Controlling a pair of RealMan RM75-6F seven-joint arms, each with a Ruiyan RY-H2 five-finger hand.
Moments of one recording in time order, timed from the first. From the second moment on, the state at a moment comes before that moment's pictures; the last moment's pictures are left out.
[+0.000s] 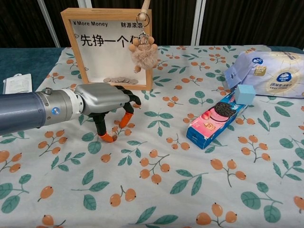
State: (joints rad) left arm -0.96 -1.66 -0.03 -1.32 1.08 0.76 0.51; right arm -0.03 -1.08 0.14 -1.81 -1.22 1.52 -0.14
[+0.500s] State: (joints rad) left arm -0.96 -1.66 -0.02 -1.33 1.06 0.74 0.53; right arm -0.03 -1.08 0.14 -1.82 -1.21 1.51 -0.14
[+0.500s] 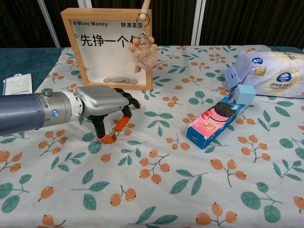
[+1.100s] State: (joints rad) left arm -0.98 -1.64 -0.01 -1.36 0.99 0.72 0.59; right arm -0.03 -1.08 0.14 -1.83 -1.20 1.51 -0.14
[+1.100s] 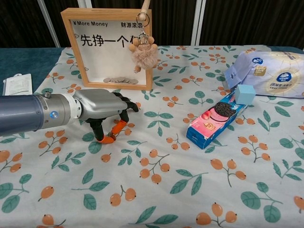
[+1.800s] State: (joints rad) left arm -1.00 -1.65 0.00 -1.36 0.87 0.74 0.67; right arm -0.03 -1.08 0.14 -1.83 -1.19 1.51 -0.14
